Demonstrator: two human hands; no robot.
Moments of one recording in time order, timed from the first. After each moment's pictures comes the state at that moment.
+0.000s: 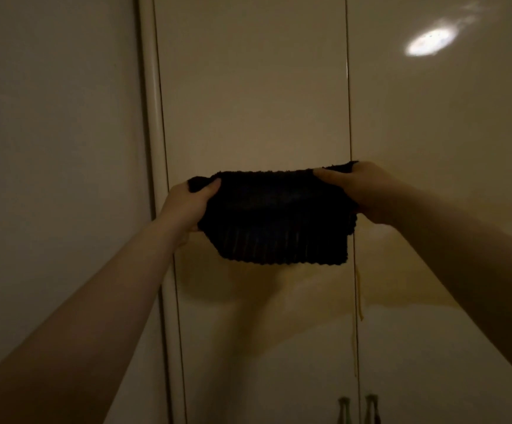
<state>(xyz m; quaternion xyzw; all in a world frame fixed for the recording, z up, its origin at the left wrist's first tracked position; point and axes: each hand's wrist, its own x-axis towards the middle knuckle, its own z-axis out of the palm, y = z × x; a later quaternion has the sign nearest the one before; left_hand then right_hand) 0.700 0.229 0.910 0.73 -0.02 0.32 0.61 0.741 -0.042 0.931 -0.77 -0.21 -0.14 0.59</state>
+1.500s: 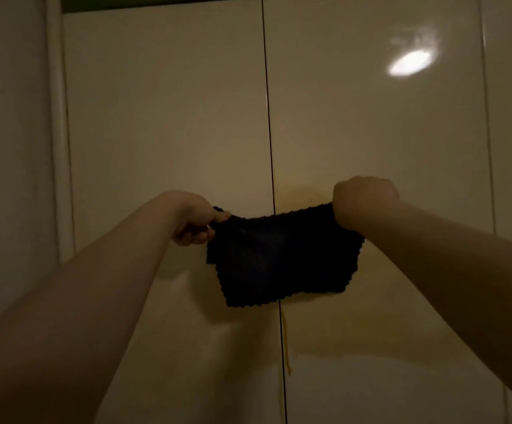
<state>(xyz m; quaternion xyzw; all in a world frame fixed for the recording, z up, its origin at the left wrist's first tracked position) 0.795 0.067 0.980 0.92 0.15 0.04 0.35 0.817 -0.179 0.965 -0.95 -0.02 -0.29 -0.09</state>
